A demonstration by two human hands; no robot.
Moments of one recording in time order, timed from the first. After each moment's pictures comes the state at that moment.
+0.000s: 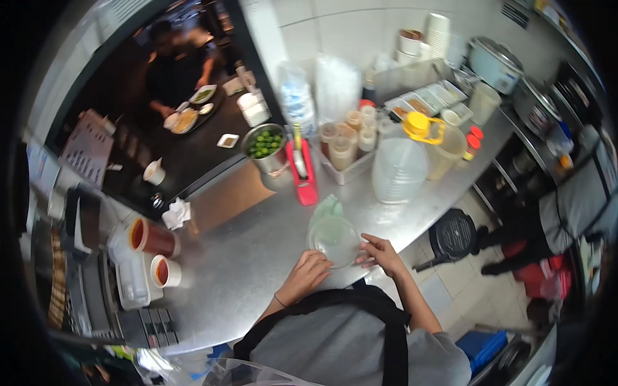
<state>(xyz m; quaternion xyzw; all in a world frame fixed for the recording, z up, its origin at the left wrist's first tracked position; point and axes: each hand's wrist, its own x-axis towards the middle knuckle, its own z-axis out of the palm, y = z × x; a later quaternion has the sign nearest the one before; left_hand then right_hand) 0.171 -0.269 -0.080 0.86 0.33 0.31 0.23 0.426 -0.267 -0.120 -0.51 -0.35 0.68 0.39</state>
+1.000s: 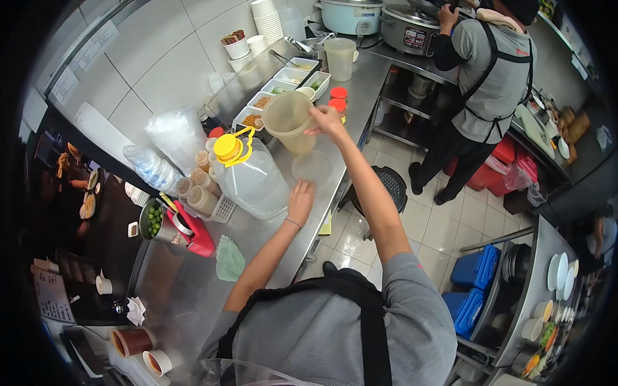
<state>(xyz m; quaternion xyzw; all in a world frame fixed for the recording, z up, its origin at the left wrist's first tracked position) 0.536 -0.116 -0.221 0.93 0.23 0.26 0.05 0.729 -0.104 -0.026 -0.59 -0.31 0.41 0.63</state>
